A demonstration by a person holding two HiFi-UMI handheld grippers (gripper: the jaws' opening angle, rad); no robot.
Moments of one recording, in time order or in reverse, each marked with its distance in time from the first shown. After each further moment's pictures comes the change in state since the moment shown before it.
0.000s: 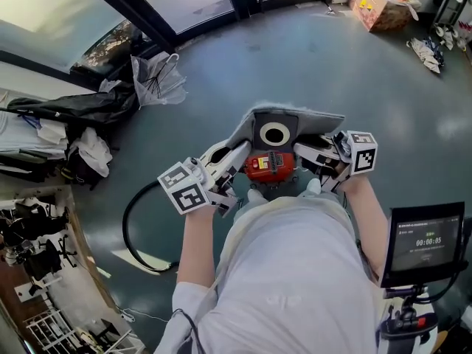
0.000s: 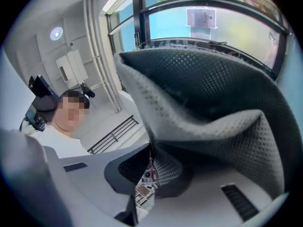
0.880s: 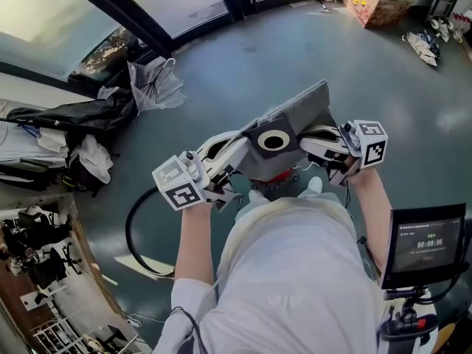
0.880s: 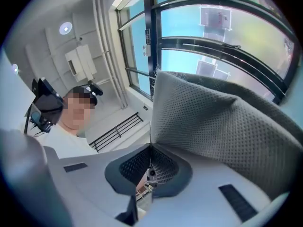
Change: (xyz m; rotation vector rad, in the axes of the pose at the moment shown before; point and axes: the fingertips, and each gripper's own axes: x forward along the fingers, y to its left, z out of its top) left arm 0.018 -0.018 0.027 0.098 -0.003 -0.141; right arm -0.006 0.021 0.029 -0.090 0.031 0.068
